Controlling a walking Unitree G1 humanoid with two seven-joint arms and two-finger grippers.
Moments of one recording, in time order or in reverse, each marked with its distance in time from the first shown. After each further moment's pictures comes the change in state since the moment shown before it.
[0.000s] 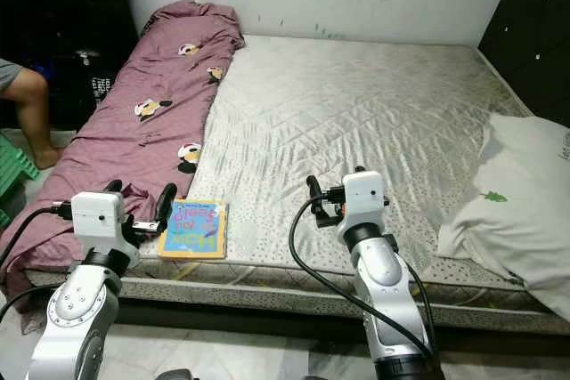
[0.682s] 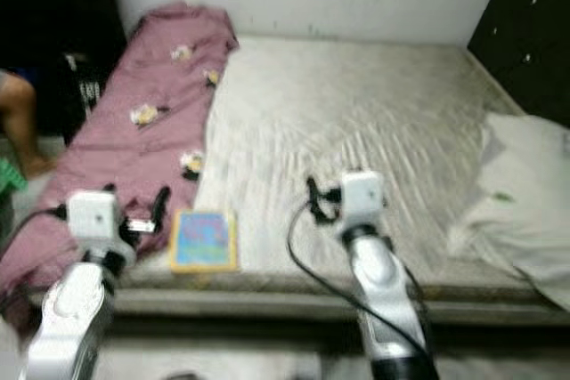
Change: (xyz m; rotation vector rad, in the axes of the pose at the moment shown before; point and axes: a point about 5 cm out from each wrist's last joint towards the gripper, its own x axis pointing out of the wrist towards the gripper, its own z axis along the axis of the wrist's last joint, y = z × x) left arm 0.001 0.005 -0.001 0.015 0.017 0.033; right arm 0.001 0.005 0.001 0.011 -0.004 0.001
